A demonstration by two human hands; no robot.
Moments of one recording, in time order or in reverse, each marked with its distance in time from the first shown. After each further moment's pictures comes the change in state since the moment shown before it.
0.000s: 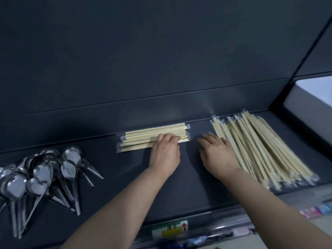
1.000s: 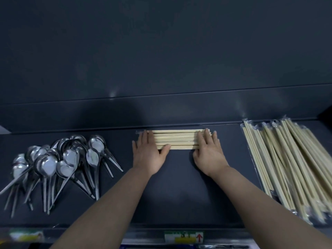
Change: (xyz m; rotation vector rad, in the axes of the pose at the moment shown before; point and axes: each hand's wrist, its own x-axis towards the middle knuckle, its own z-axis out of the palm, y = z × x) left_hand -0.017 -0.096 -0.008 0.088 -0.184 -0.533; right_hand 0.052 -0.057 0.037 0.252 -0.246 0.008
